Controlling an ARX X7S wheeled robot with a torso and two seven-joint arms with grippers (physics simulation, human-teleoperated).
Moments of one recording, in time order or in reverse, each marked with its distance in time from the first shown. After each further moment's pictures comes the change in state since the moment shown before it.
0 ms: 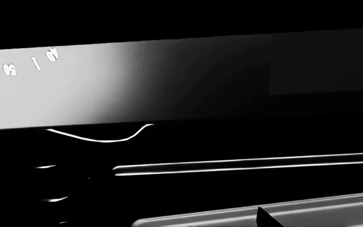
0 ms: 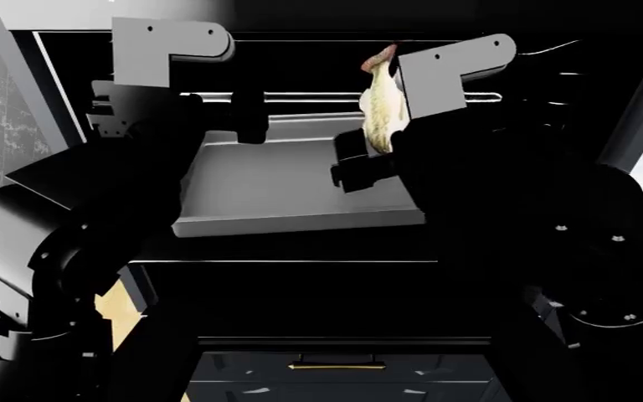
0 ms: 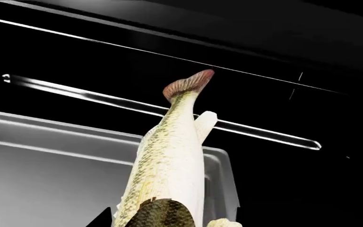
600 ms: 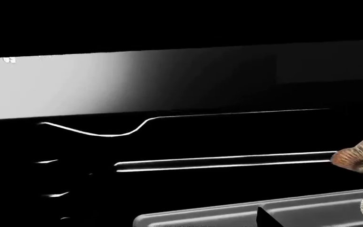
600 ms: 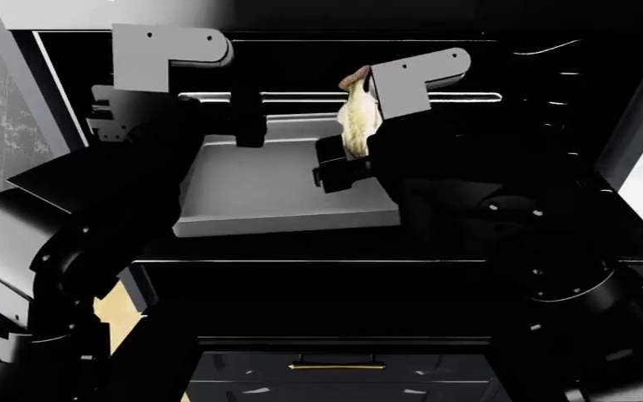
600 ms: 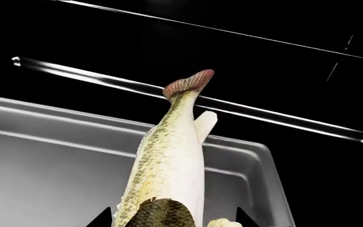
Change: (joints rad) left arm 0.012 -0.012 0.008 -0.007 -0.007 0.017 -0.002; right arm 0.032 -0.072 -0.096 0.225 -0.116 -0.108 -0.188
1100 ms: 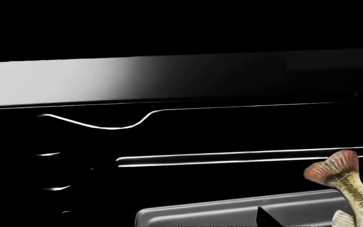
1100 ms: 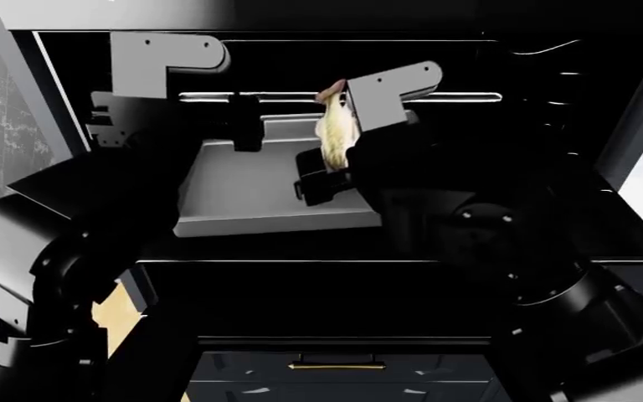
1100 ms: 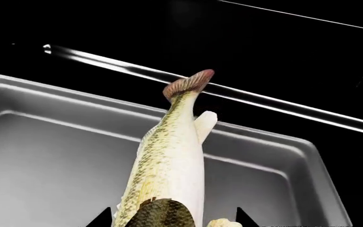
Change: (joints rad) left arm 0.018 -0.011 -0.001 -0.003 -0.008 0.017 -0.002; right arm -0.010 -0.038 -0.043 0.035 -0.013 -0.030 -0.056
